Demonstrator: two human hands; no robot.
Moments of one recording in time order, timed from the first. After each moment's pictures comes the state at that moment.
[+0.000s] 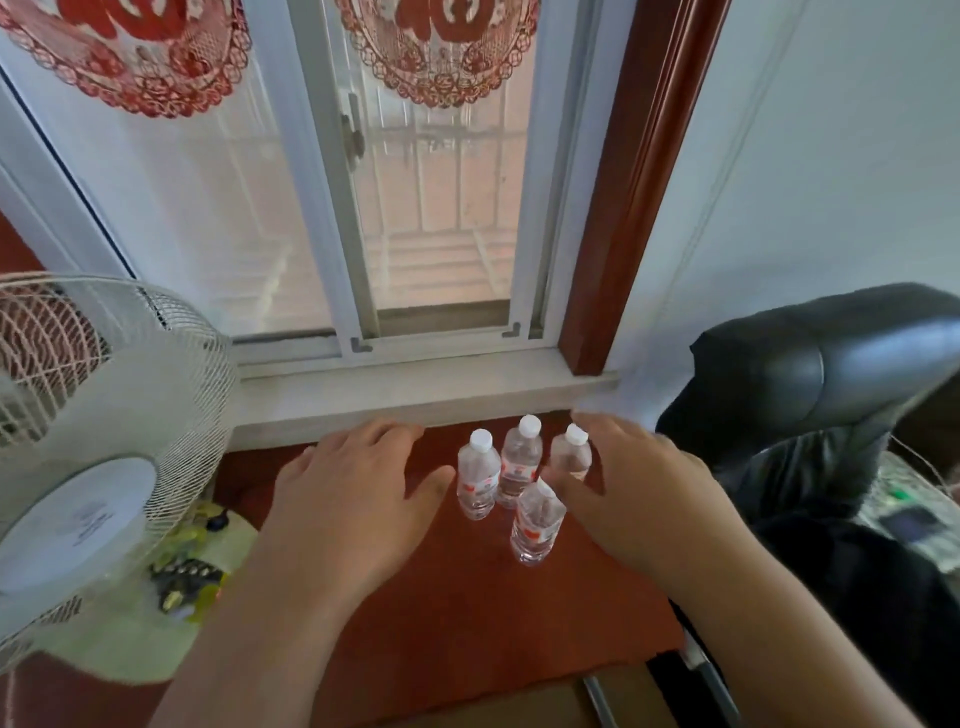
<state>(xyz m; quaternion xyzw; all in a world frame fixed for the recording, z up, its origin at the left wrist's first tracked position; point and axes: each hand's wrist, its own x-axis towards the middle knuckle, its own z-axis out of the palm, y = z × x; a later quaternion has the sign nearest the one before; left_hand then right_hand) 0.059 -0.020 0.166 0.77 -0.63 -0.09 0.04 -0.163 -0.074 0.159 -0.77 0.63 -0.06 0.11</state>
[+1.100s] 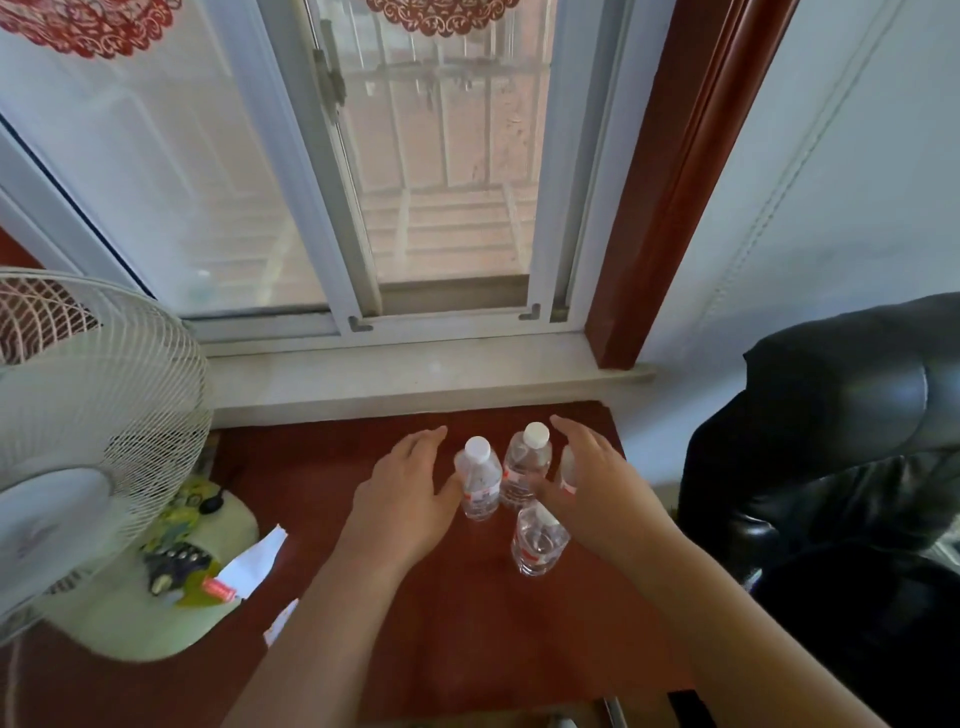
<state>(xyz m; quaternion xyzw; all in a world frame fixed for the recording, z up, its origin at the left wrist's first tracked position) 0.041 -0.129 0.029 0.79 -0.57 -0.19 0.14 -0.171 -0.196 0.039 -0.76 0.57 -0.09 0.29</state>
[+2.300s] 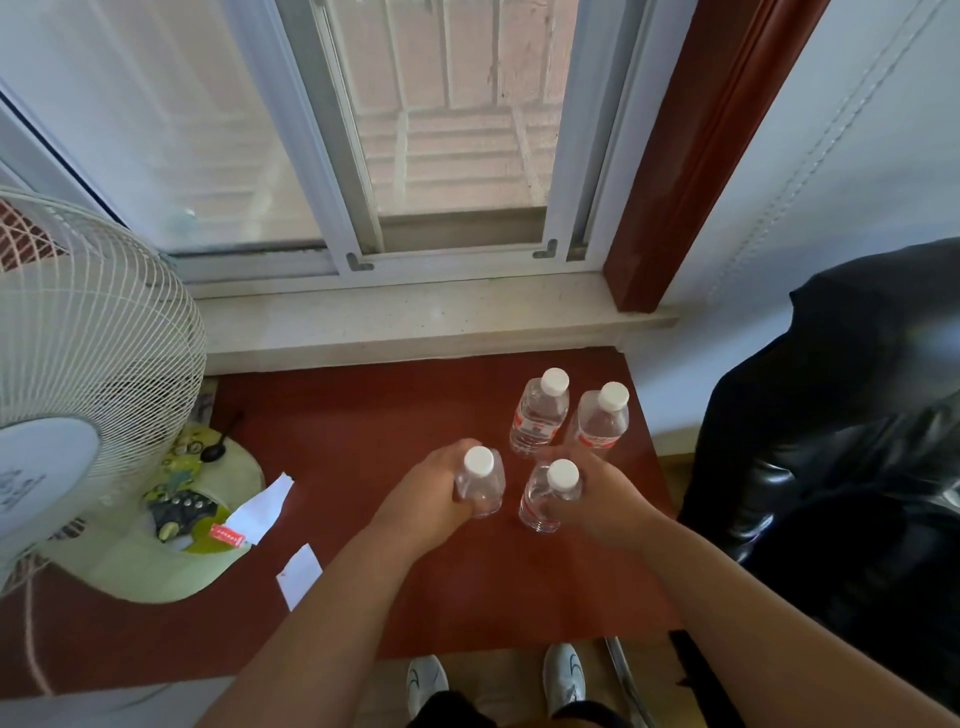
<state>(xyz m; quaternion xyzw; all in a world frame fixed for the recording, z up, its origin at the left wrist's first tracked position) 0.053 -0.118 -0.076 0.69 -0.58 -0.37 0.20 -0.188 -0.189 -0.087 -0.68 0.53 -0.08 0.50</state>
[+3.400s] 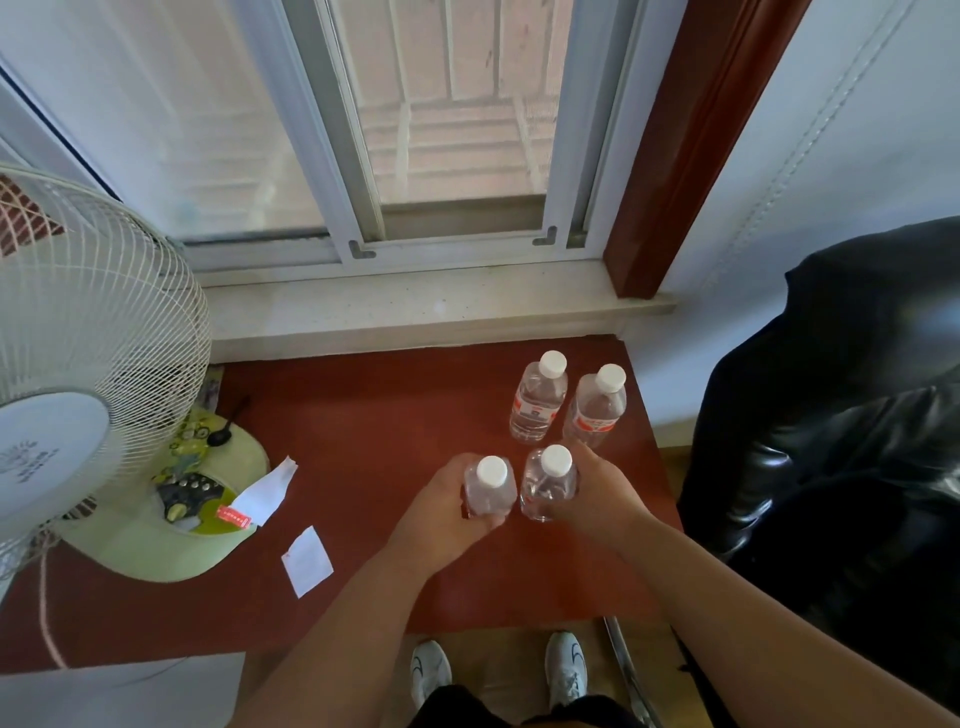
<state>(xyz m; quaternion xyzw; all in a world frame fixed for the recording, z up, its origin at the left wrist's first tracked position) 0.032 -0.082 -0.115 0.70 -0.51 -0.42 0.28 -0.187 -0.168 -0.100 -0.68 0.57 -0.08 0.45</state>
